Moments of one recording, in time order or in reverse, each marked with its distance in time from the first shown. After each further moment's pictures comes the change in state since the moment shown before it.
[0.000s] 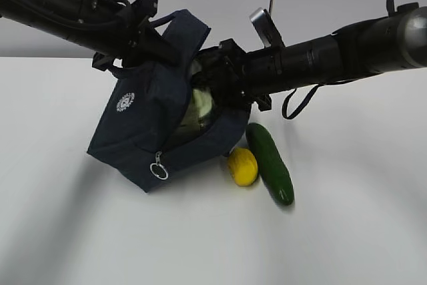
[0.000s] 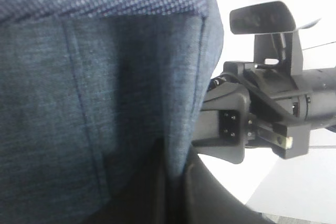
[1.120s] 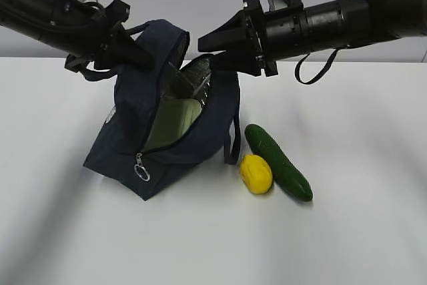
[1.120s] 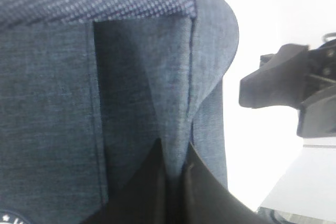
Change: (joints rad) left arm 0.087 0.005 0.000 0.076 0.056 -0.008; right arm -0.080 0.000 -0.158 -0.071 0.288 0.000
